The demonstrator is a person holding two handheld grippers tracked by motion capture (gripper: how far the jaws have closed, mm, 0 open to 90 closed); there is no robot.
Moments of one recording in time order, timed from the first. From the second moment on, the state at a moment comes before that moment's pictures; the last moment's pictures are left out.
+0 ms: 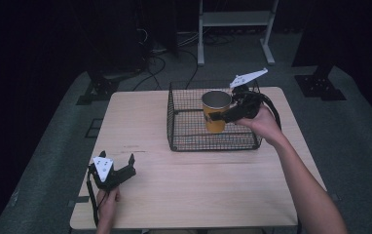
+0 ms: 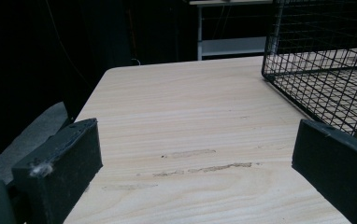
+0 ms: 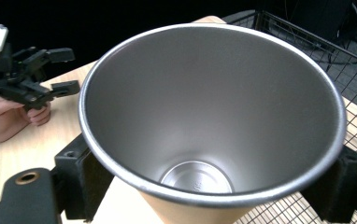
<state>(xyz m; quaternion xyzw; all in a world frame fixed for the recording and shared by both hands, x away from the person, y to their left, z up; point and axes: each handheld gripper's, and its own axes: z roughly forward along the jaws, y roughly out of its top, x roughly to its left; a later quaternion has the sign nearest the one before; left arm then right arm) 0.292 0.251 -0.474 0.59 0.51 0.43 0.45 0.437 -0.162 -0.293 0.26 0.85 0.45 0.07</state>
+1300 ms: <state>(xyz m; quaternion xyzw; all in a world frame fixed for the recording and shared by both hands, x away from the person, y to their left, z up) 0.292 0.252 -0.474 0.59 0.51 0.43 0.45 0.523 -0.132 -0.366 0.34 0.85 0.40 0.06</state>
